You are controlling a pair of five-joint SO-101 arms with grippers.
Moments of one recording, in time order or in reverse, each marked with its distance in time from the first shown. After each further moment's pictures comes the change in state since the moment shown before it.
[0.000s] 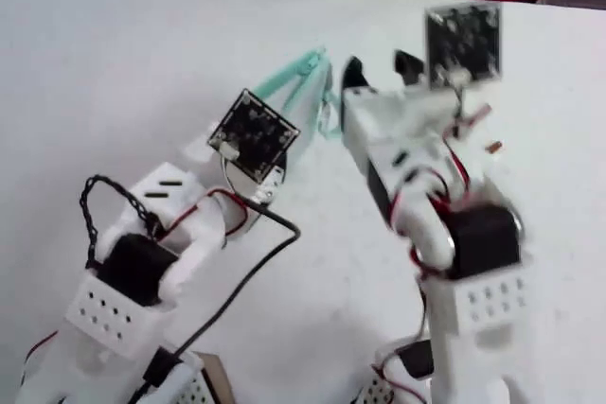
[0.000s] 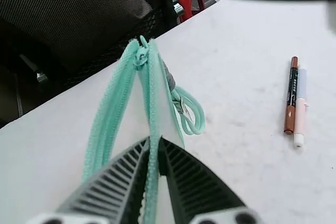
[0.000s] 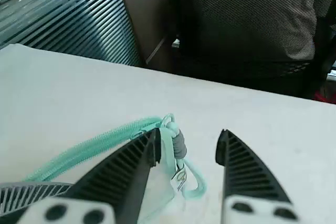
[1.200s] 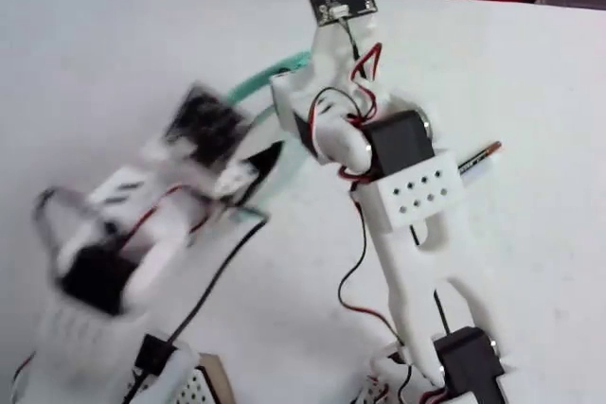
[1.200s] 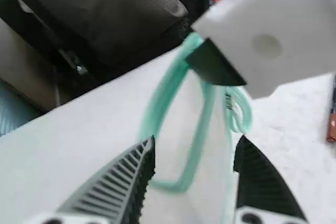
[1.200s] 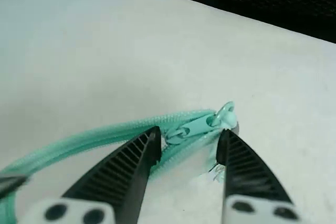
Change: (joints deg) left arm -9.6 -13.2 -1.8 6.4 -3.0; right arm -6.0 25.0 -15.2 8.5 0.0
